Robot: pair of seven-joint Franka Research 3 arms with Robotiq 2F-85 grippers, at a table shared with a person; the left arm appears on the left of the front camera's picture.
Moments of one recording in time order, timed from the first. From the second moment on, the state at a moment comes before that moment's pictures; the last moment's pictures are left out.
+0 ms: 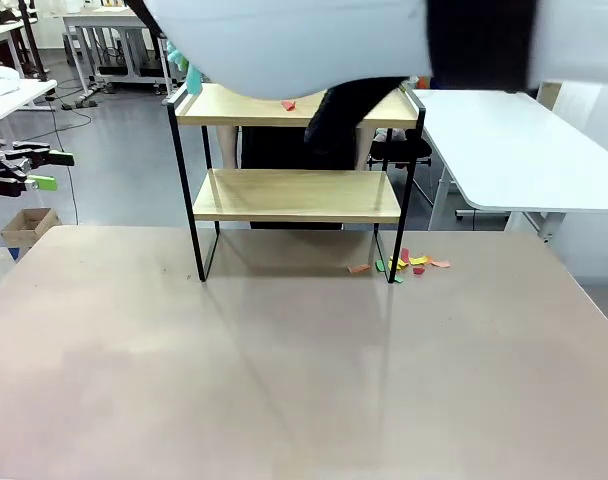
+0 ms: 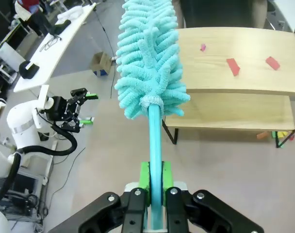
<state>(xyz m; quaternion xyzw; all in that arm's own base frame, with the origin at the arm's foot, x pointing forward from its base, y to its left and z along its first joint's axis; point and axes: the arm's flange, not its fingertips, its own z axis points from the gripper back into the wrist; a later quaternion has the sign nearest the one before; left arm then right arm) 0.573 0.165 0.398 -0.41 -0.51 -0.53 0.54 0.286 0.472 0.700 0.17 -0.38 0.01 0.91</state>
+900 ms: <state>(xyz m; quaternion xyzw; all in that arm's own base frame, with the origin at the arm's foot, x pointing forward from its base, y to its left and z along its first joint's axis) 0.573 0.165 0.398 -0.41 -0.51 -0.53 0.54 0.333 0.498 0.659 0.16 -0.31 -0.03 0.94</state>
